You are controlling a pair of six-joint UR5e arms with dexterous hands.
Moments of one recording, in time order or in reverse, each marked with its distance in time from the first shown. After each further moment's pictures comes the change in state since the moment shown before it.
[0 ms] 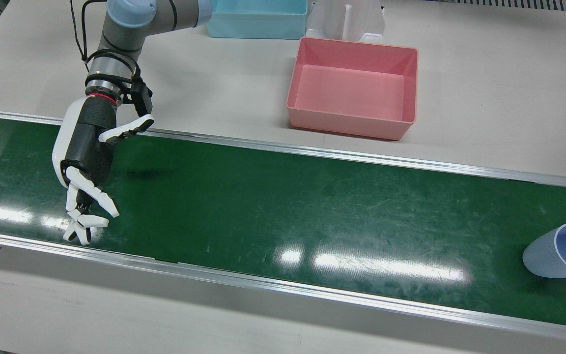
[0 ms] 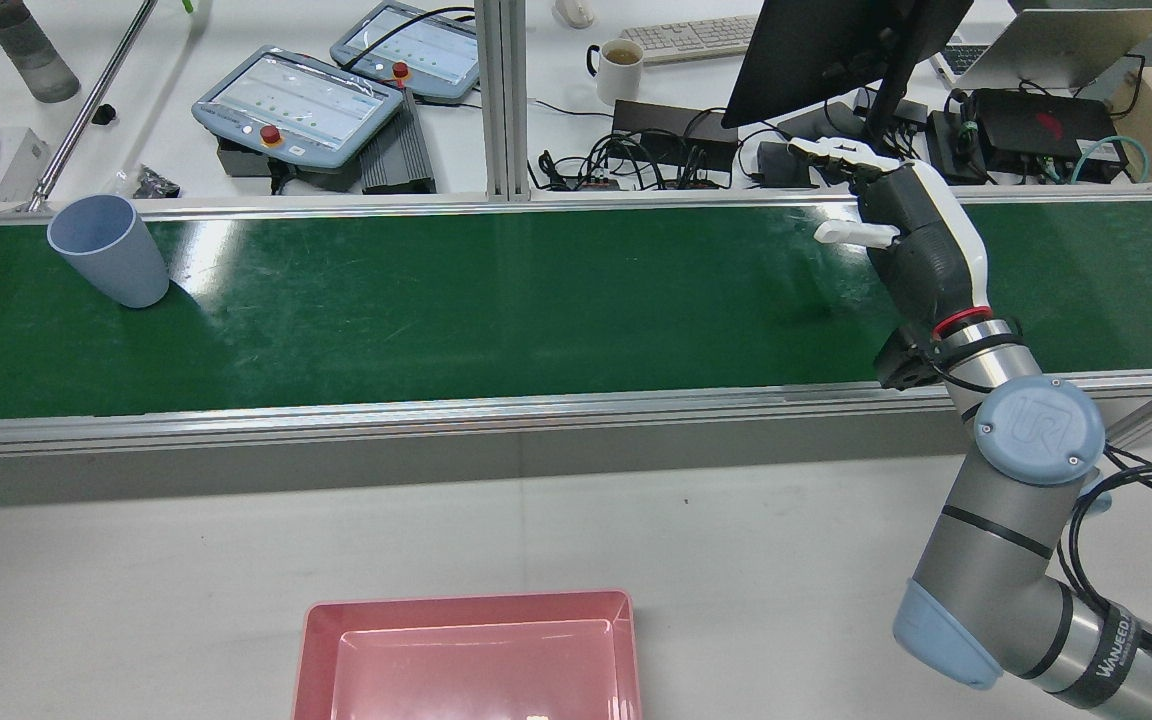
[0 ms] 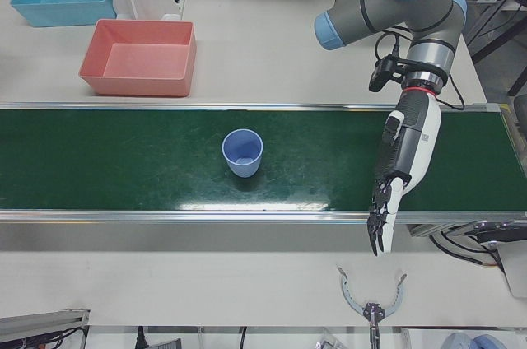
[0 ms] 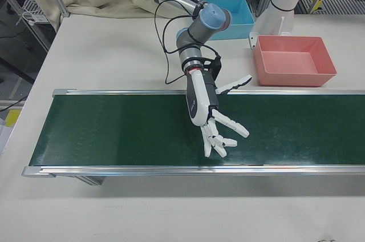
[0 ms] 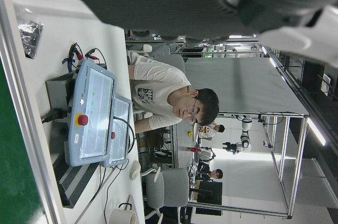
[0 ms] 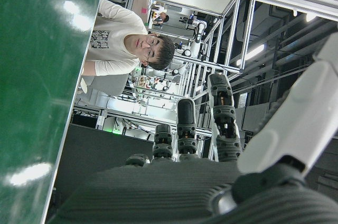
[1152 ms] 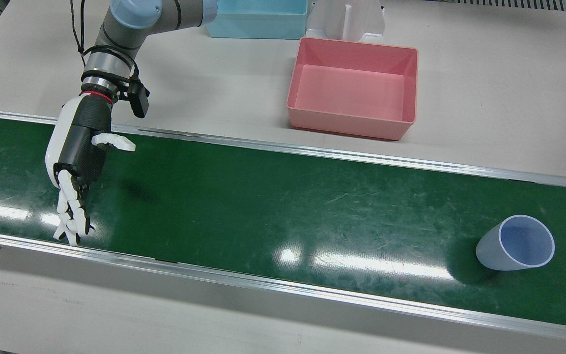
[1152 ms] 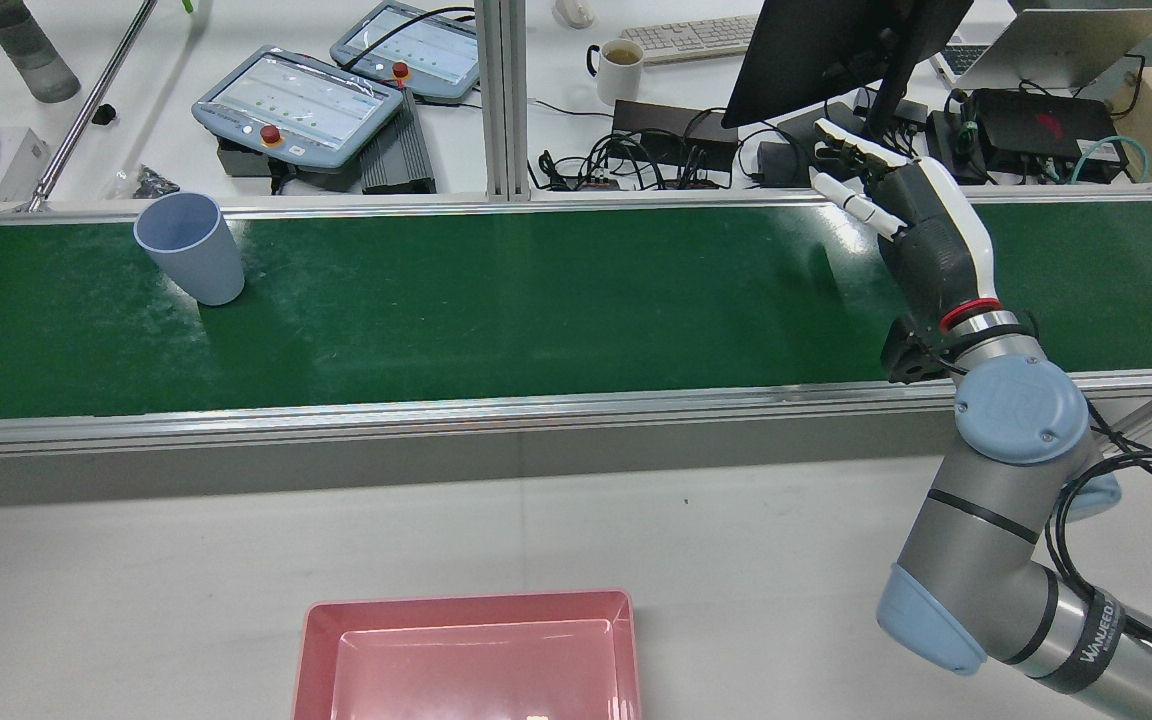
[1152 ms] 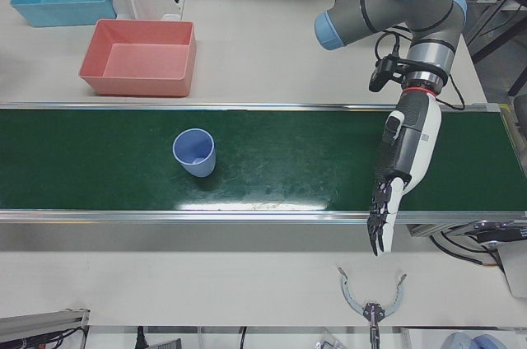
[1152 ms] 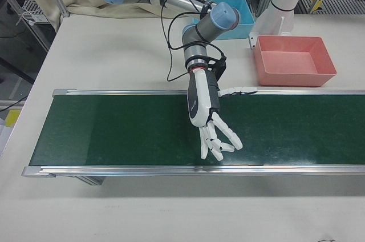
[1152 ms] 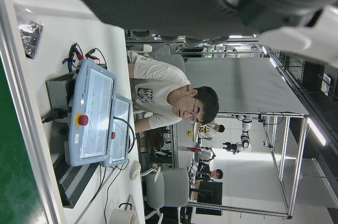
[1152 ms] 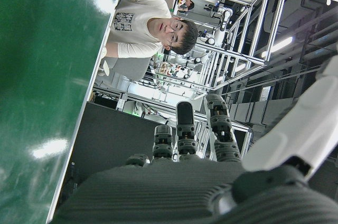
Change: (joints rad) left arm 0.000 0.000 0.000 0.000 0.001 0.000; right arm 0.012 0.038 0.000 -0.178 -0.004 0.036
